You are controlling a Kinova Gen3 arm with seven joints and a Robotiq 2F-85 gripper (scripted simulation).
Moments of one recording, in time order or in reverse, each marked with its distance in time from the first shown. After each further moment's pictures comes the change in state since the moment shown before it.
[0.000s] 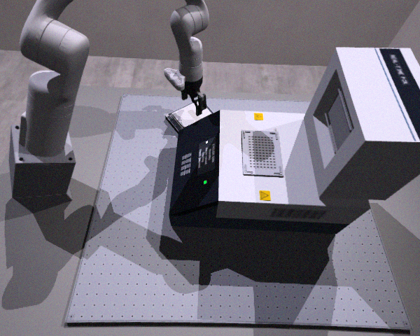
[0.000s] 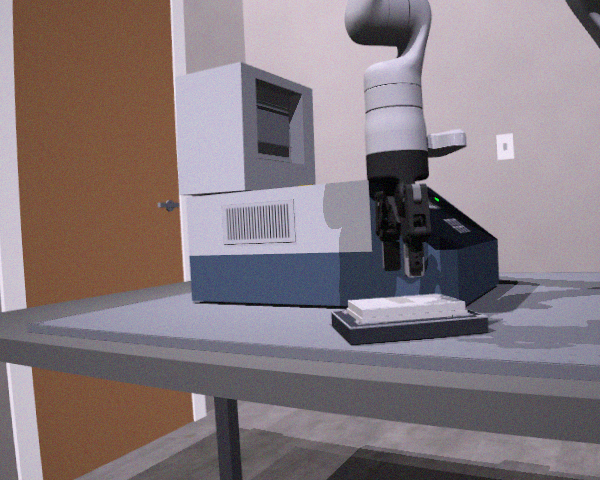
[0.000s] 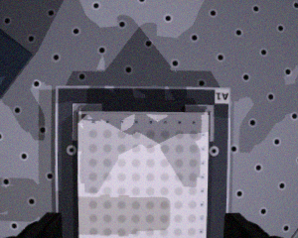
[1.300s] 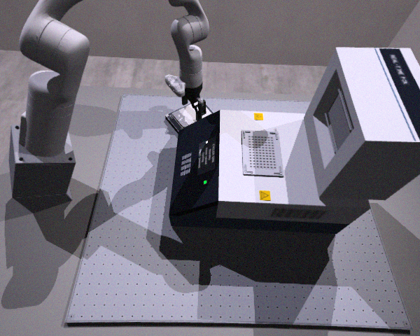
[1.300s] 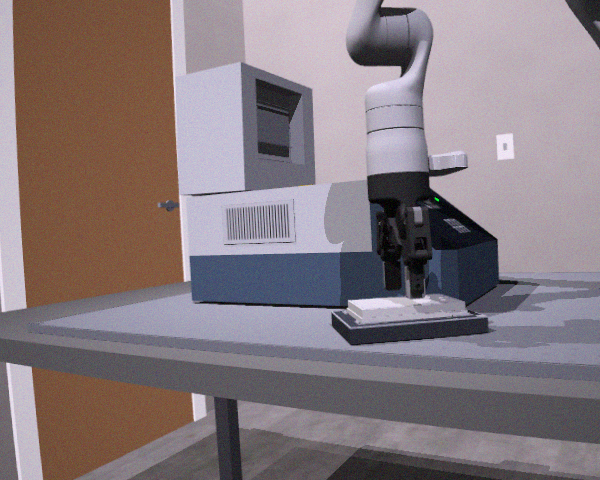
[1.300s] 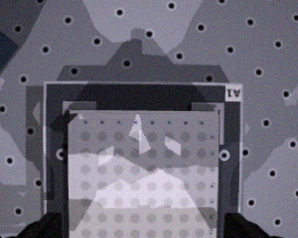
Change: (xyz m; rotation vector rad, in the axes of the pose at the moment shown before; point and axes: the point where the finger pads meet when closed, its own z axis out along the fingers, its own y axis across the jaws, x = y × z) arm 0.000 0.000 0.025 0.000 0.000 0.000
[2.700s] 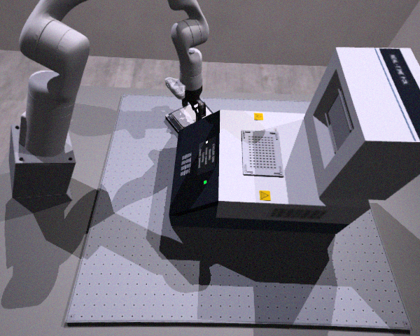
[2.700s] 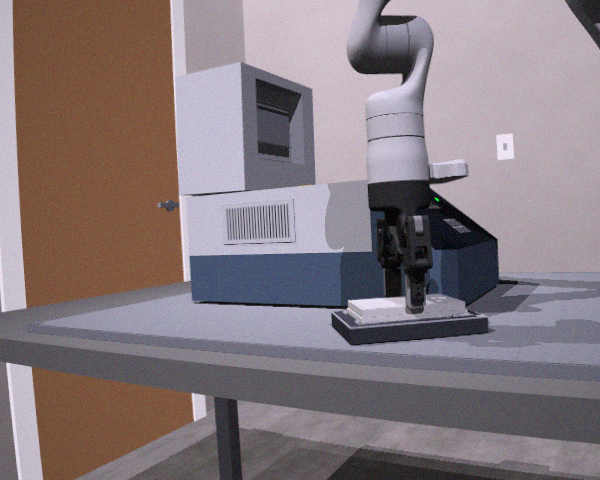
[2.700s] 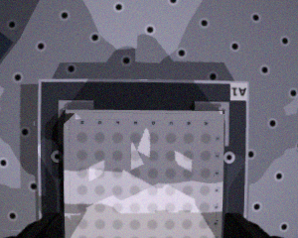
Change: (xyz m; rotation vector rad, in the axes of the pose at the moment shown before) arm 0.000 0.000 0.010 0.000 -0.001 0.000
